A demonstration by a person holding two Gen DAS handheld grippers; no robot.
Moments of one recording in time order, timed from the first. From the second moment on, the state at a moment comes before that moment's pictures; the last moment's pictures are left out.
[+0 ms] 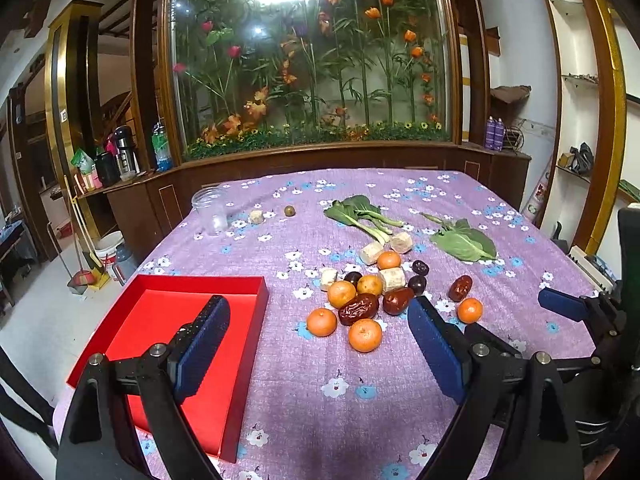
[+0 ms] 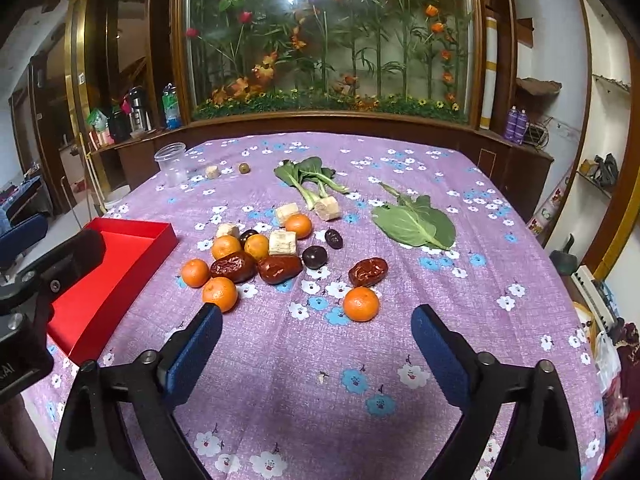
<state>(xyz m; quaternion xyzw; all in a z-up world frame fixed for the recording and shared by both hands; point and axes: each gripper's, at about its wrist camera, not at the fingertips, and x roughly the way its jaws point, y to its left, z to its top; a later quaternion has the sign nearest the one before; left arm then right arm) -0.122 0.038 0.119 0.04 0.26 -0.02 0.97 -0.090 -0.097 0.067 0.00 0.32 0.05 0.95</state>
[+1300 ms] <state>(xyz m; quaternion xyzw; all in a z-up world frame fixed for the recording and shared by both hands) -0.012 0.036 0.034 0.01 0.42 -0.11 0.90 -0.010 -0.134 0.010 0.03 0.43 0.07 0.90</state>
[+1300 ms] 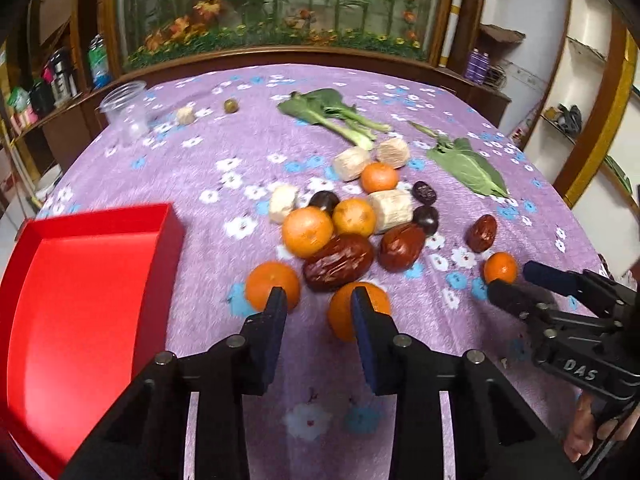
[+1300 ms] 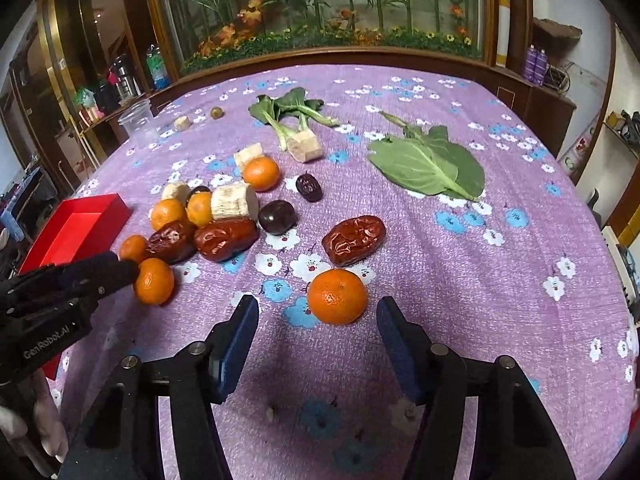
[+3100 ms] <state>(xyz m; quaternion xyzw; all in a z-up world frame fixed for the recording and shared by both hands) -0.116 0.261 0.307 0.03 0.19 0.02 0.98 -0.077 0.056 0.345 0.02 0.21 0.33 0.92</state>
